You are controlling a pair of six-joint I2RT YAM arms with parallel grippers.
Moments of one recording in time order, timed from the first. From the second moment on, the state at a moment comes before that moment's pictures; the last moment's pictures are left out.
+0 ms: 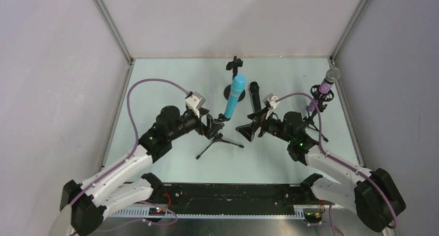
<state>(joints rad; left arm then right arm) -0.67 0.89 0.65 0.04 0.20 -0.17 0.59 1.03 0.45 0.50 -0.42 0.30</state>
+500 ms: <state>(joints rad) -0.67 1.11 0.67 0.09 0.37 -0.08 0.57 1.02 0.45 0.42 -0.43 0.30</state>
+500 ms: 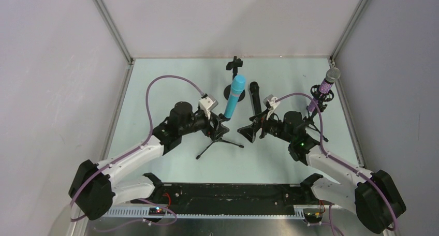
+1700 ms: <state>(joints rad) -0.67 1.15 0.69 0.10 0.28 -0.04 0.56 1.02 0.45 0.41 -0.44 0.28</state>
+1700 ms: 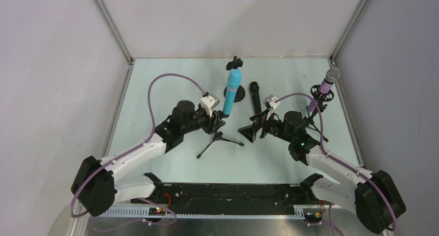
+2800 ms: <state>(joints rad) -0.82 1.07 0.89 -0.07 0.26 -0.06 0.70 1.09 0.45 0.60 -0.54 0.19</state>
